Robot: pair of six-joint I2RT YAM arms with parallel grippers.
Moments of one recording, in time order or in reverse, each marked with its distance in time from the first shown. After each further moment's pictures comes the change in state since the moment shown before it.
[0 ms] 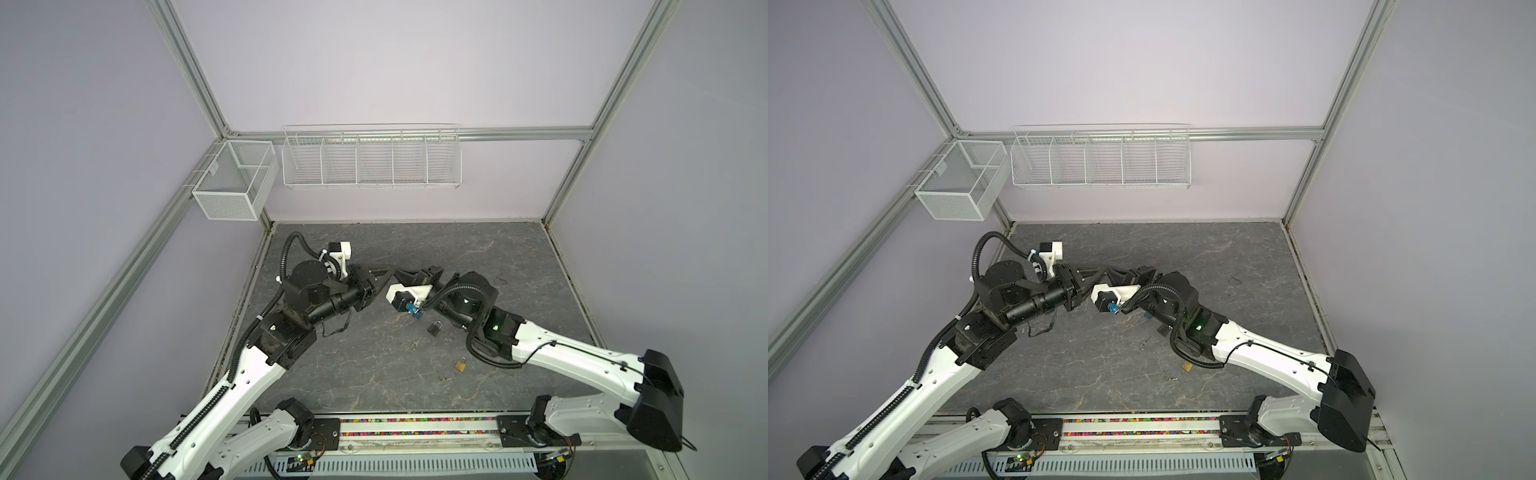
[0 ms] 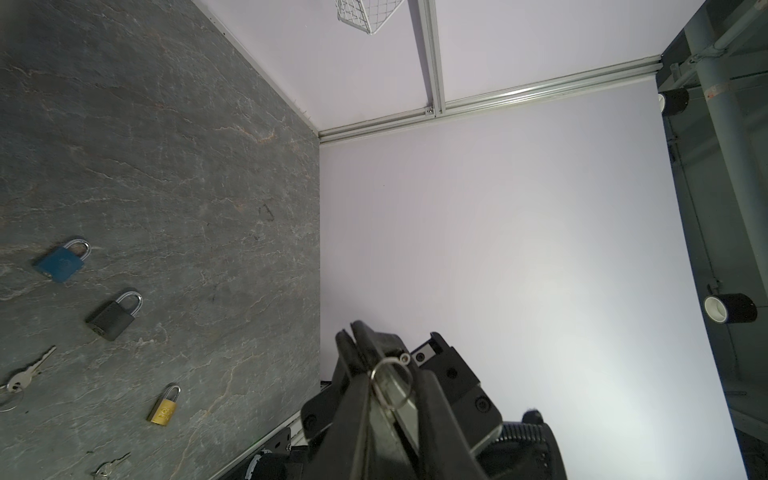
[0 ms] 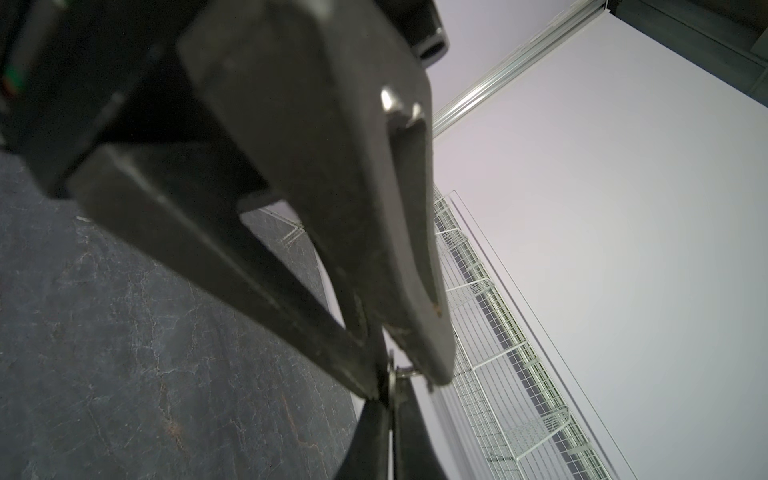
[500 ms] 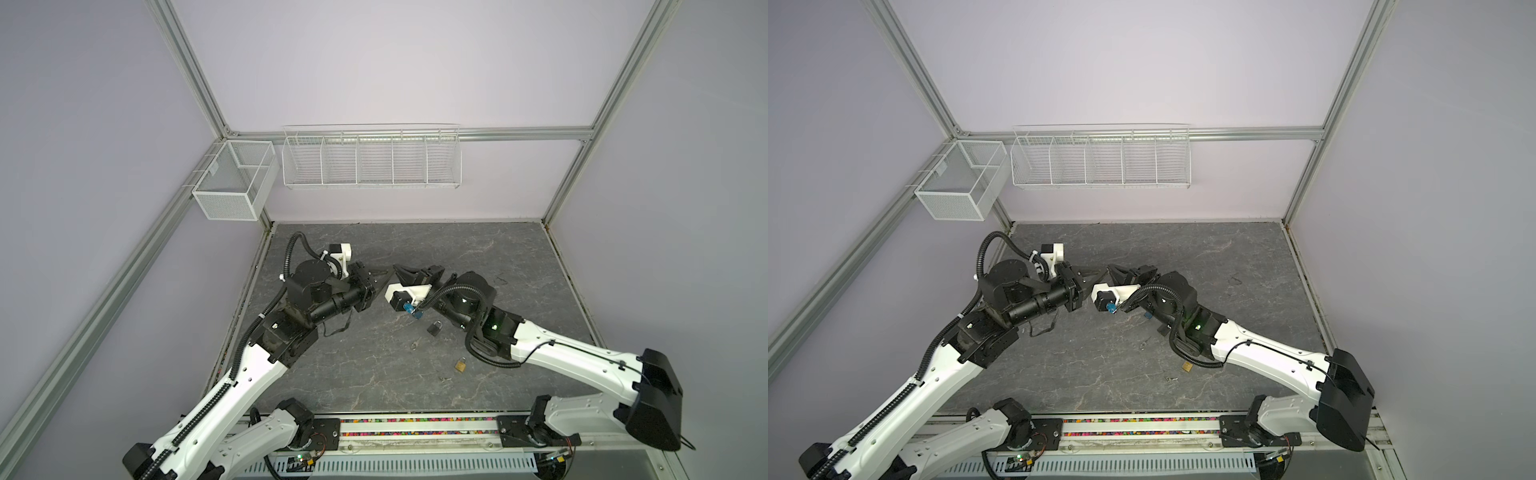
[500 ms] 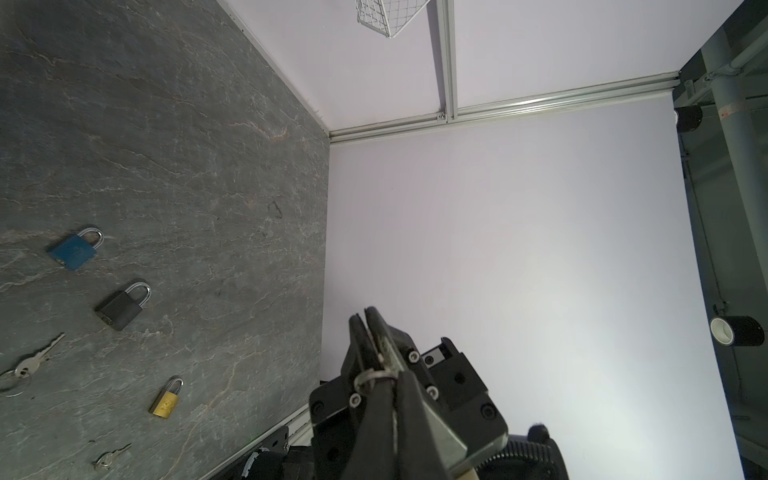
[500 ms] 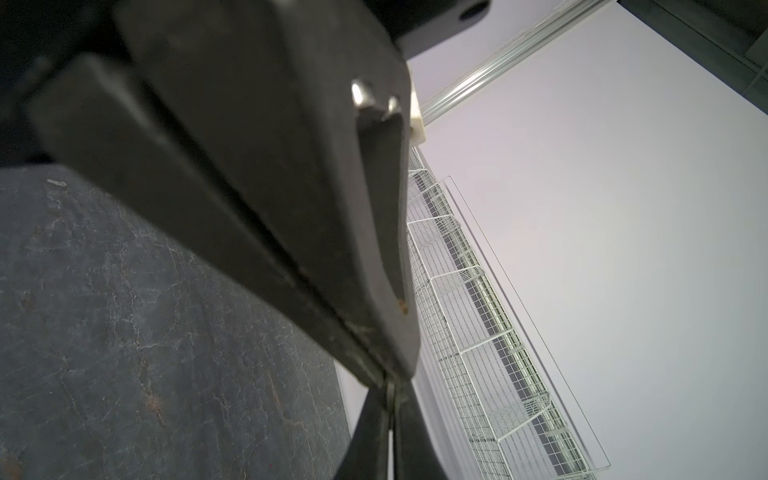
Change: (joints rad) left arm 0.000 0.010 0.001 -0.017 -0.021 -0.037; right arm -0.002 0.008 0.001 -0.011 0.043 -0.053
